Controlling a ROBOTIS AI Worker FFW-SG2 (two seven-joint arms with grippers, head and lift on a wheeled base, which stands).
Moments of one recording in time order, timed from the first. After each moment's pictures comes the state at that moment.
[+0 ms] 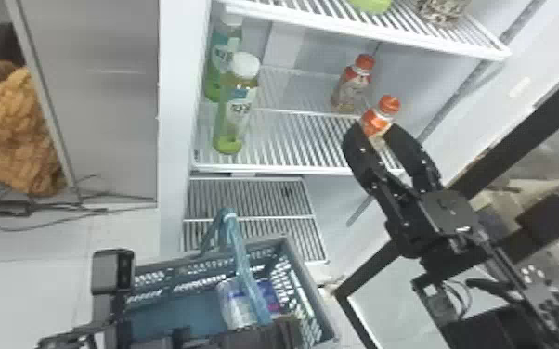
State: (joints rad) left arm 0.23 0.31 -0.44 -1.86 1.19 0.86 -0.85; right arm 0.79 -0.18 -0.25 -2.63 -0.44 0.25 0.11
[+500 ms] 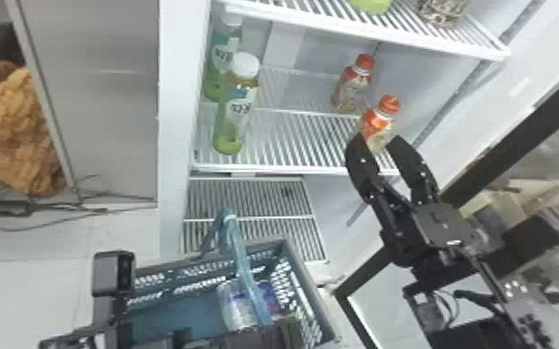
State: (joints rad) left arm 0.23 0.31 -0.44 -1.86 1.19 0.86 -0.86; right arm 0.81 -0.16 -0.20 -2.55 -0.38 0.11 0.09
